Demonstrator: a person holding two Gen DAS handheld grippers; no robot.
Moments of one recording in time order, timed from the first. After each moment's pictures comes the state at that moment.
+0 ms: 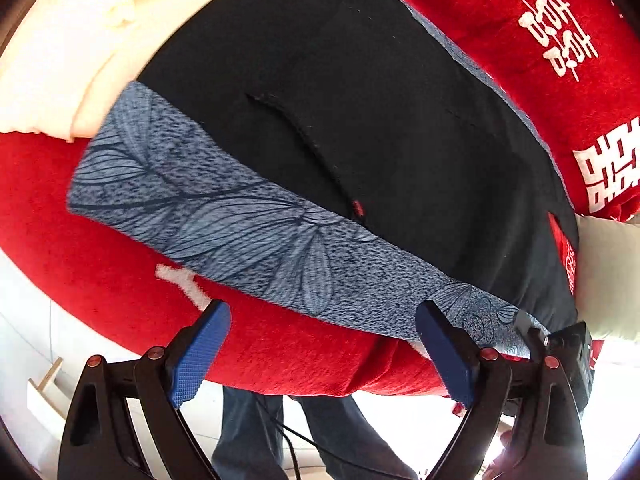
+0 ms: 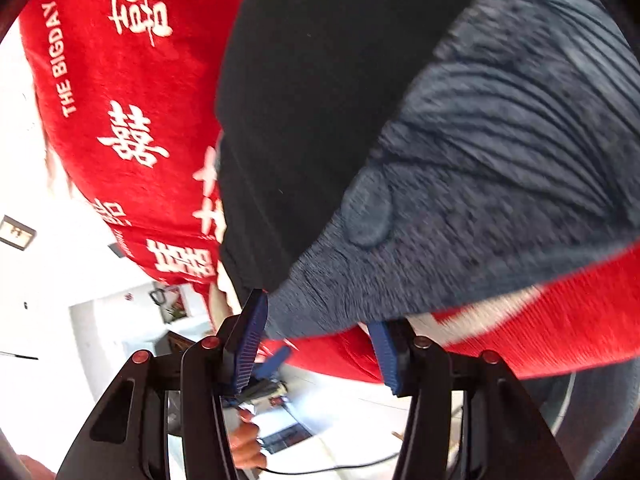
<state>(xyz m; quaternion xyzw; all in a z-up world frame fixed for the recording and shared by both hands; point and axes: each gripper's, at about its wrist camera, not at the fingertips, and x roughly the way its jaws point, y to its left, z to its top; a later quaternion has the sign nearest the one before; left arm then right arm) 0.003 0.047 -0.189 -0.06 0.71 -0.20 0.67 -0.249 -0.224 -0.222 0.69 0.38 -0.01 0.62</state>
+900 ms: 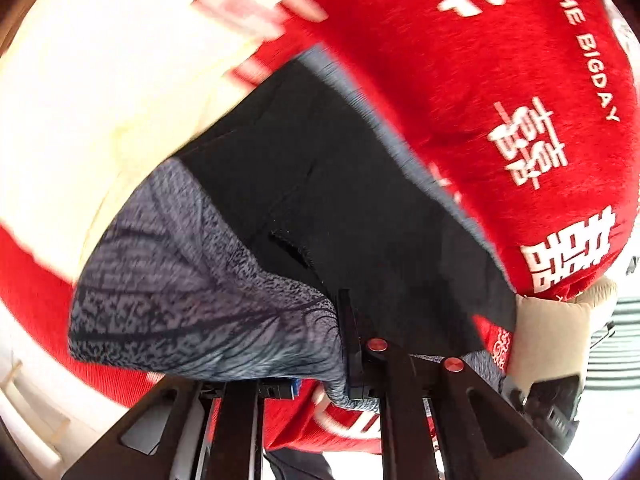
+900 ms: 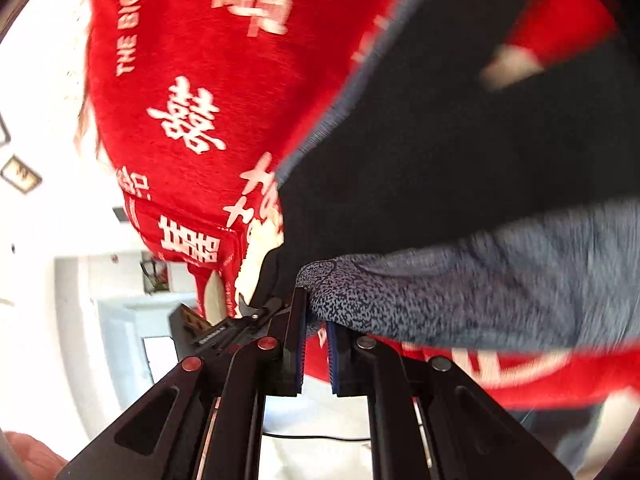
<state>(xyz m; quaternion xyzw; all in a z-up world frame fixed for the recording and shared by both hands) 0.108 0.018 -0.119 -0.17 0.65 -0.21 0.71 -0.167 -0.273 -0.098 0.59 0.41 0.02 0.70</state>
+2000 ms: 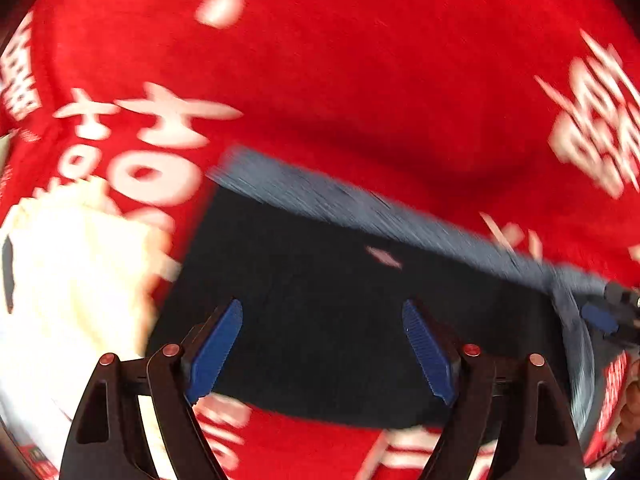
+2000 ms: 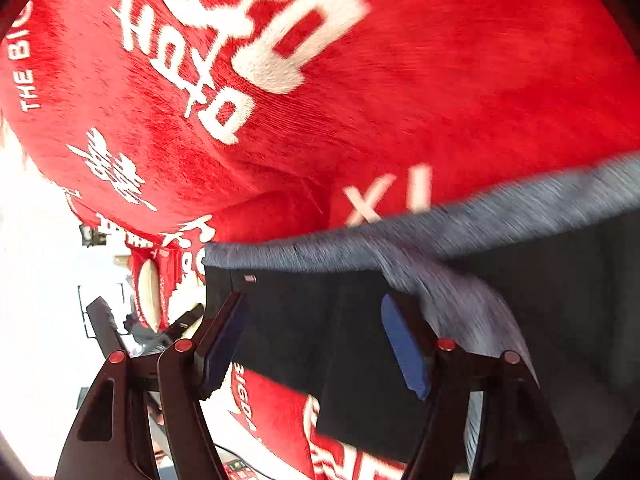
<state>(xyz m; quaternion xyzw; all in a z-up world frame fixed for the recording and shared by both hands) 0.202 -0.129 -0.132 0.09 0.62 -0.15 0.77 0.020 -0.437 -0.131 0.47 0.53 0.01 0.70</state>
